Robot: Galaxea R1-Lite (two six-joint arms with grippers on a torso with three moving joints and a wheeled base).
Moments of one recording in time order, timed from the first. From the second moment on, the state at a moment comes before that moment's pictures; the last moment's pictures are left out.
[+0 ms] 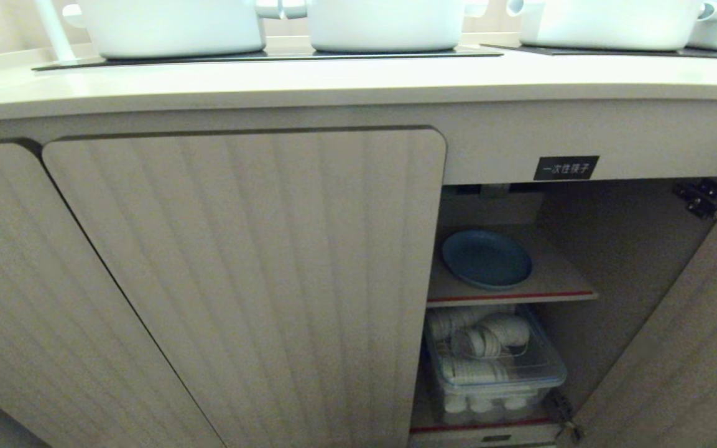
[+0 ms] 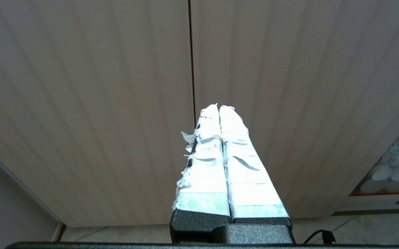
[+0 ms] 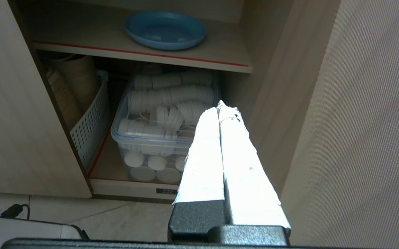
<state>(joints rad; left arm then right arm) 0.00 0.00 0.00 0.00 0.00 0.00 0.00 0.00 0.00 0.00 0.02 -0.14</state>
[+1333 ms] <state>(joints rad) 0.00 0.00 0.00 0.00 0.00 0.00 0.01 0.95 -0.27 -0.31 0.28 -0.14</state>
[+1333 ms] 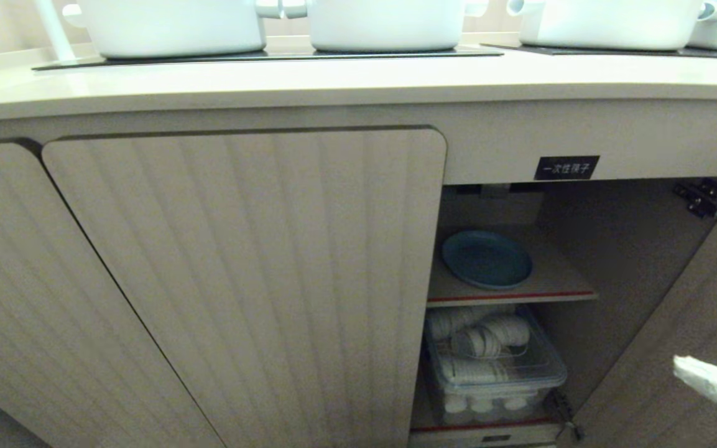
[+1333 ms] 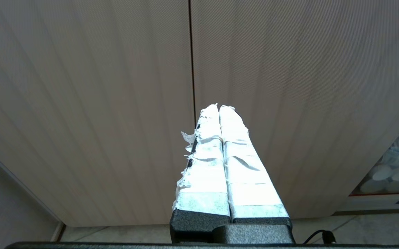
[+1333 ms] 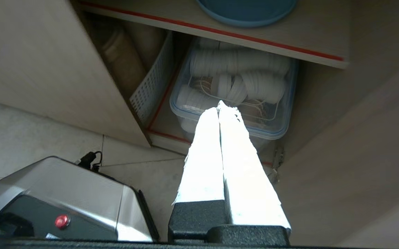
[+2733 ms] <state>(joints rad) 0.00 0.00 0.00 0.00 0.00 0.00 0.01 2.01 -0.41 -1.46 0.21 0.01</state>
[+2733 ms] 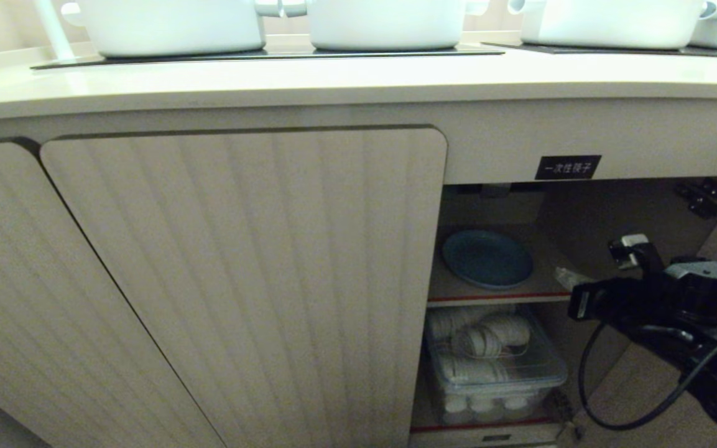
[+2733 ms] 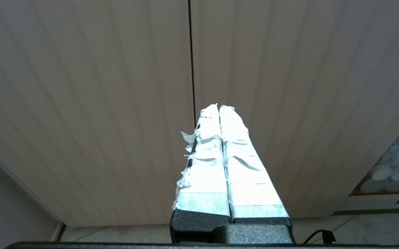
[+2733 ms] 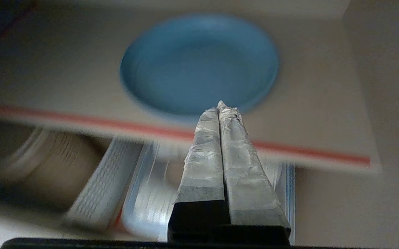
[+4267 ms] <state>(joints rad) 0.00 0.00 0.00 0.00 0.00 0.00 0.01 2.13 -0.69 -1.31 0.20 0.01</state>
